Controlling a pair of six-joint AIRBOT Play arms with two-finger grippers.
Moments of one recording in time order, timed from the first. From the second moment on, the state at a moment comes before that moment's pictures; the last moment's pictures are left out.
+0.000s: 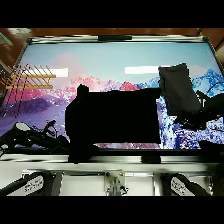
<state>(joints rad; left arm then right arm) 0.23 -1.19 0.44 0.88 -1.29 -1.19 -0.33 -1.16 0.99 1.85 -1.45 -1.63</state>
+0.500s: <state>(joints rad) 0.07 -1.23 0.43 0.77 -1.16 -1.18 -0.33 -1.16 0.93 1.85 -1.43 -1.65</state>
